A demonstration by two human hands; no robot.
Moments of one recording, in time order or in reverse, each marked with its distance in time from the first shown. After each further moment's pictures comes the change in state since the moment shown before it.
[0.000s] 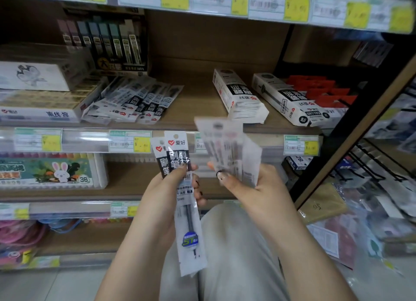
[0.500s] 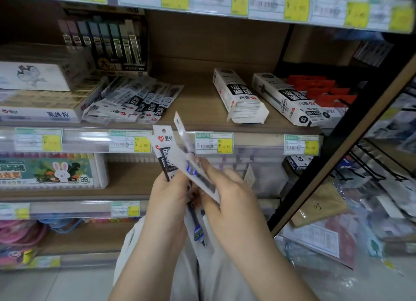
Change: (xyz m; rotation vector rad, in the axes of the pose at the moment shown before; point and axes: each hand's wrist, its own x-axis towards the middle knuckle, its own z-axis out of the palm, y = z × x) left_hand -0.004 -0.011 0.010 -0.012 0.045 0.180; right_hand -0.015 -0.005 0.036 -0.536 -0.070 -0.027
